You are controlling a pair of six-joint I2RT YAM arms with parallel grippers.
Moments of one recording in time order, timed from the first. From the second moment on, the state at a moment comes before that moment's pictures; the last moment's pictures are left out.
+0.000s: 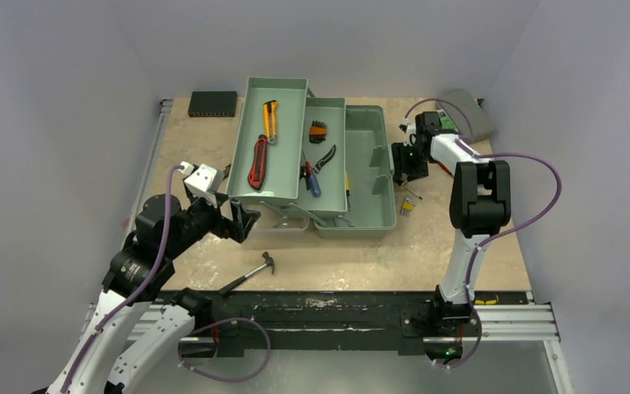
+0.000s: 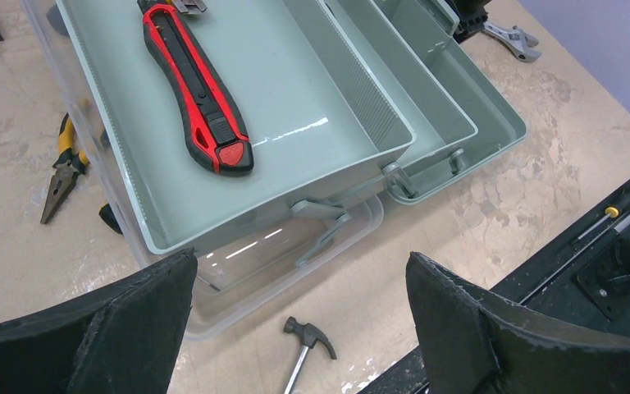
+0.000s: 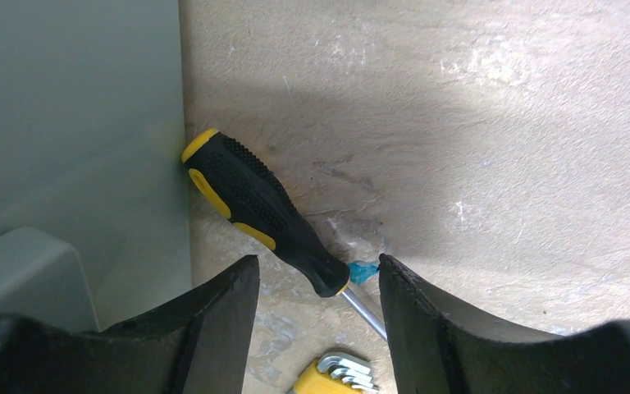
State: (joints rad) left arm -0.45 0.57 0.89 -0.62 0.15 -0.14; right arm 0.05 2.03 1.48 -0.63 -0.19 0.01
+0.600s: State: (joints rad) left arm -0.45 0.57 0.89 -0.62 0.15 -0.14; right arm 0.07 2.13 1.61 -0.70 -0.09 -0.03
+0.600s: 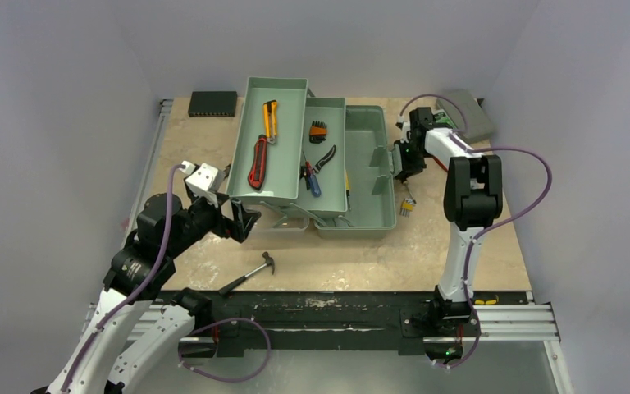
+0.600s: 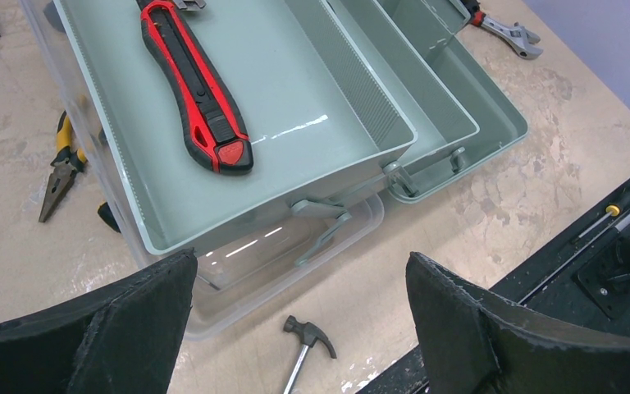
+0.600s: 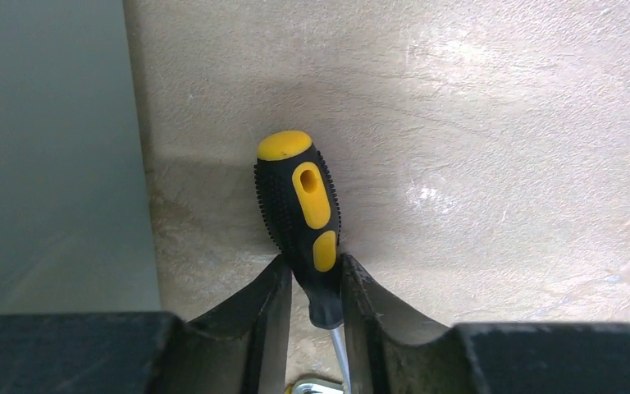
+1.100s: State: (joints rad) left arm -0.45 0.58 0.89 -0.62 0.15 -0.14; right arm 0.06 1.99 1.56 -0.69 -0.08 0.07
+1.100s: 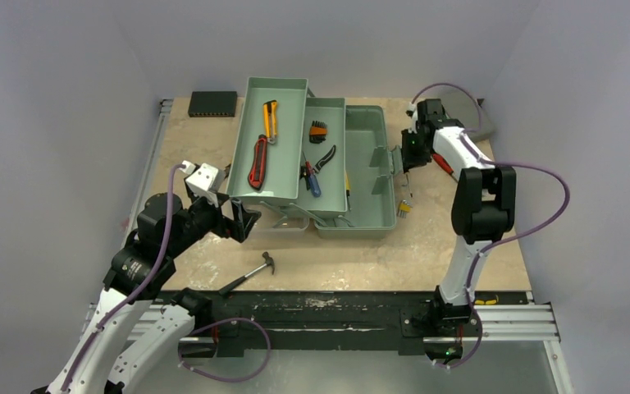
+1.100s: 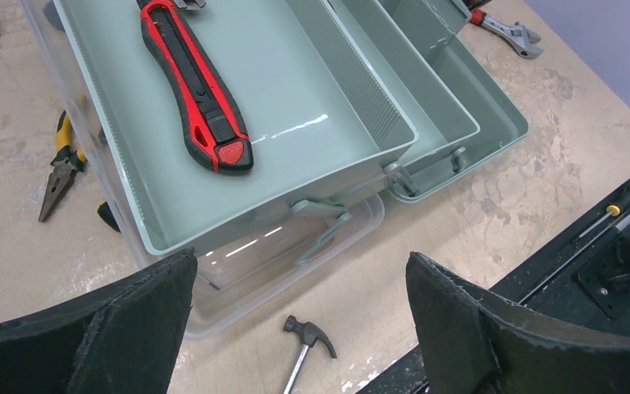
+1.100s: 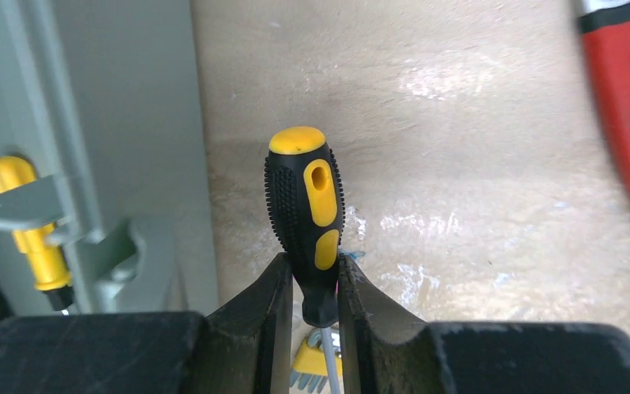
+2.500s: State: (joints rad) left arm -0.45 0.57 0.89 -0.62 0.15 -0.14; right arm 0.25 1.70 1.46 -0.52 -0.32 0.42
